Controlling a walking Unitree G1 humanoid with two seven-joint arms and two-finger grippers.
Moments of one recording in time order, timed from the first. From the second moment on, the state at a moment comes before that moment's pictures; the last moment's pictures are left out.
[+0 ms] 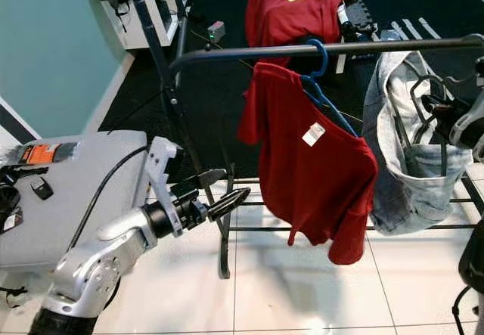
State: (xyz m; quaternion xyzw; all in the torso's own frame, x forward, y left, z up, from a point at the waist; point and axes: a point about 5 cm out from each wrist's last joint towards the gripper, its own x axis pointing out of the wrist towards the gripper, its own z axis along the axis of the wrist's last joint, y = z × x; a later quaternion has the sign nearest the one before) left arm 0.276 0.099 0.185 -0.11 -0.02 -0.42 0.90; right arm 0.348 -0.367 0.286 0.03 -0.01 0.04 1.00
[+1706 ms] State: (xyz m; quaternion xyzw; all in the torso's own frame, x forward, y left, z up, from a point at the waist) left arm 0.282 0.154 0.061 -0.12 0.15 -0.15 0.97; right arm 0.221 -0.306 0.000 -0.09 0.26 -0.15 0.95
